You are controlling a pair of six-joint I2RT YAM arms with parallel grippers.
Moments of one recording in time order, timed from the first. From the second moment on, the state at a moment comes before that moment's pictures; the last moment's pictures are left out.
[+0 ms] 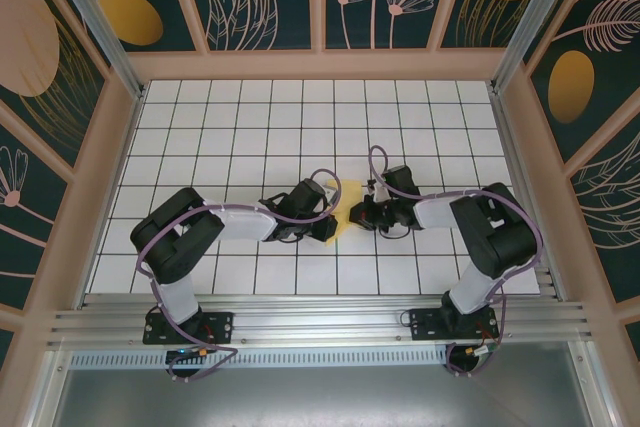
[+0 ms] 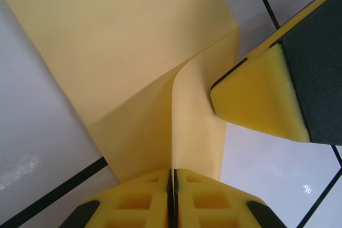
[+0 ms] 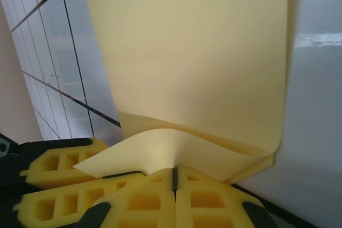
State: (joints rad) left arm -0.85 1.81 0.84 0.06 0.21 -0.48; right arm 0.45 1.68 0.60 0.13 -0.66 0.77
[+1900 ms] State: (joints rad) left arm -0.85 1.79 0.84 0.11 0.35 -0.87; right arm 0.46 1.68 0.65 0.04 -0.60 0.68
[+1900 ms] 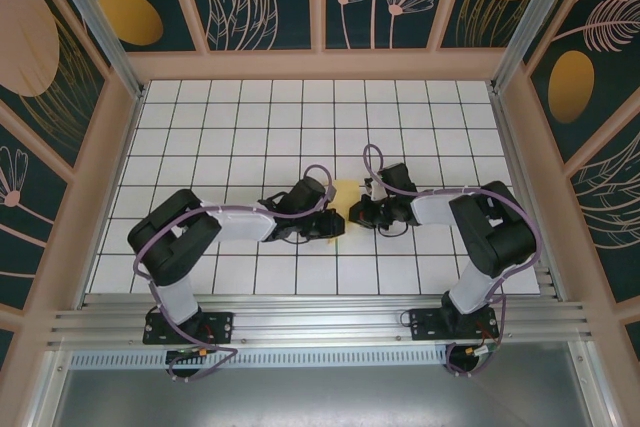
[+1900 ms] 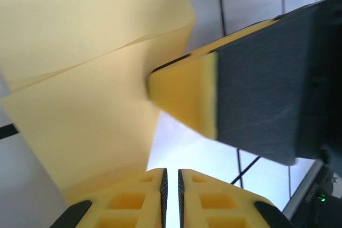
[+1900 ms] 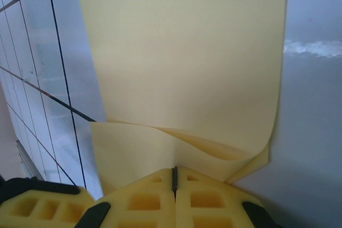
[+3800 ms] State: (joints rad) left arm -0.85 1.83 0.80 0.18 0.36 -0.81; right arm 0.42 1.69 0.67 0.06 -0.55 0.73
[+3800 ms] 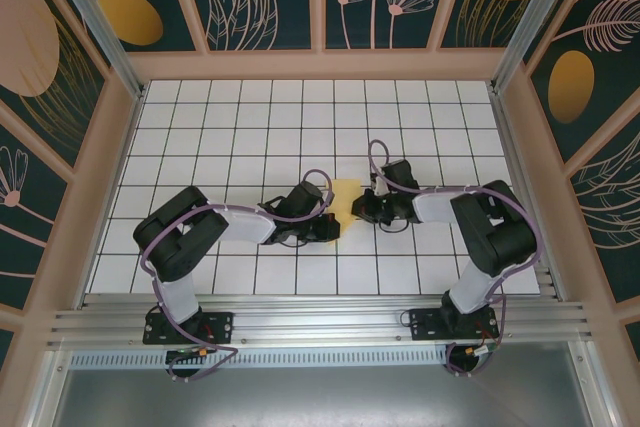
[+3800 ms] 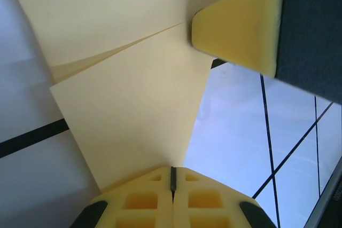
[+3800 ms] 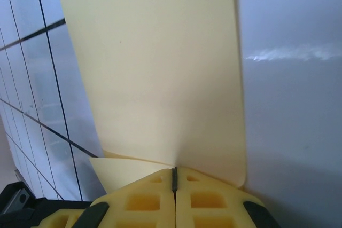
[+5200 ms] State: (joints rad) left arm -0.85 1.84 0.79 0.21 0.36 -0.80; right arm 0.43 1.62 0.68 0.09 -0.61 0.69
